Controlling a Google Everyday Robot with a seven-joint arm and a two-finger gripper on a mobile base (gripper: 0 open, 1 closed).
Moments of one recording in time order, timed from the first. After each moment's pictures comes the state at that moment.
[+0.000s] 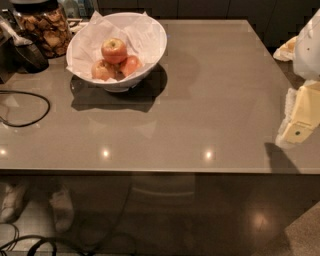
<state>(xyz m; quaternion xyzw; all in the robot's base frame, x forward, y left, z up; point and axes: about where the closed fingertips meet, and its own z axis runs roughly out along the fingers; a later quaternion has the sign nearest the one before) 0.438 -0.216 0.979 -0.60 0.78 -0.04 0.16</state>
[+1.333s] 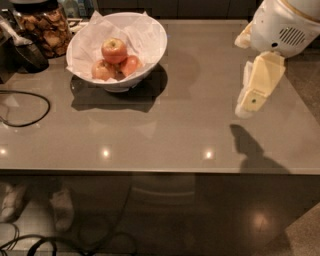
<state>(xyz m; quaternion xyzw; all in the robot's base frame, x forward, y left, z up) 0.488 -0.165 0.985 -0.62 0.77 0.03 0.18</state>
